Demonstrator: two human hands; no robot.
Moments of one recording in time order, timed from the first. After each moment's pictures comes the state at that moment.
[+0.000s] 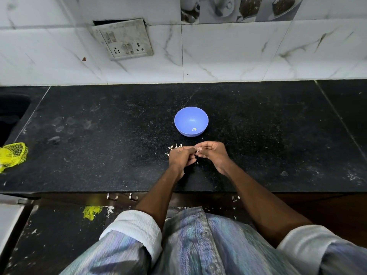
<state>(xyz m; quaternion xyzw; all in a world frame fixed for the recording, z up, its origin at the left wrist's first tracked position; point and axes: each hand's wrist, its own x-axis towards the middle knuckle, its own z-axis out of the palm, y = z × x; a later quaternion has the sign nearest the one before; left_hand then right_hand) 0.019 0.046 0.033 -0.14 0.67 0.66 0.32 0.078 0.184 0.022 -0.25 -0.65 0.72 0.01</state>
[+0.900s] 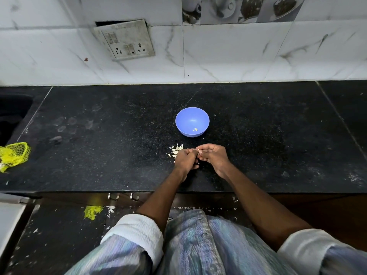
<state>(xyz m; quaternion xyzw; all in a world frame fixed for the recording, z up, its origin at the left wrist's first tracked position) 0.028 0.051 0.027 -0.05 0.71 0.61 0.33 0.083 0.177 0.017 -0.29 -0.61 0.74 0.01</state>
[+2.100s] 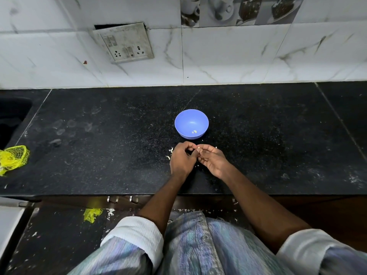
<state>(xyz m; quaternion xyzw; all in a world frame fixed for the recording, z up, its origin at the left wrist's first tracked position) 0.023 0.042 0.026 0.14 0.86 0.48 0.08 0.073 0.176 0.015 -0.32 -0.45 0.84 -0.02</state>
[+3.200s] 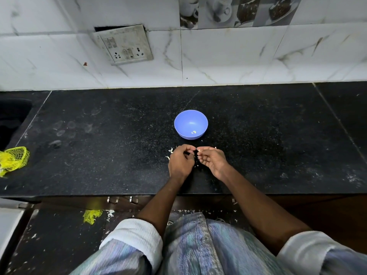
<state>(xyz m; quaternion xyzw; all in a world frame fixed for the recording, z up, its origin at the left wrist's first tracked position) 0.029 0.034 0.021 0.12 0.86 0.48 0.10 0.076 0.173 0.025 -0.37 -0.47 0.80 0.00</state>
